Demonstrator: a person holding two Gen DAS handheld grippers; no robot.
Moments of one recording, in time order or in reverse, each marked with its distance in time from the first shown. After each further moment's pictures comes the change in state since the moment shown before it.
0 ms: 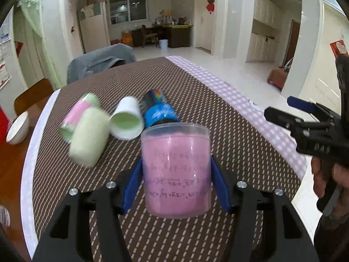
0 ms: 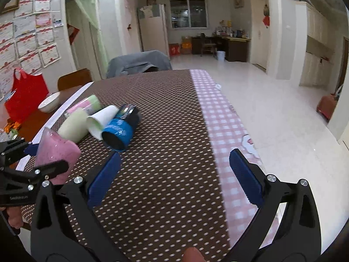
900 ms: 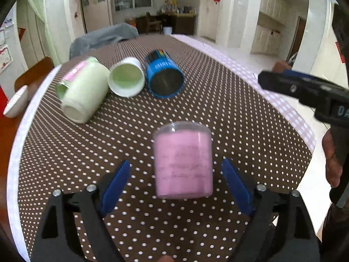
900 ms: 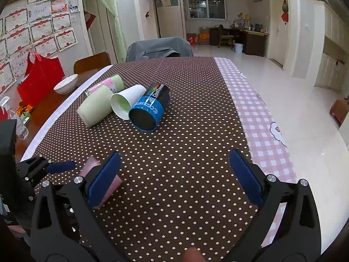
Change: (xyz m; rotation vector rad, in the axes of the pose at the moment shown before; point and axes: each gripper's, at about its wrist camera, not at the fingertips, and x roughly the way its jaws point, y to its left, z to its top) left arm 0.027 0.004 -0.062 -0.035 0.059 0.009; right arm 0.011 0.034 -0.019 -0.044 0.069 0.099
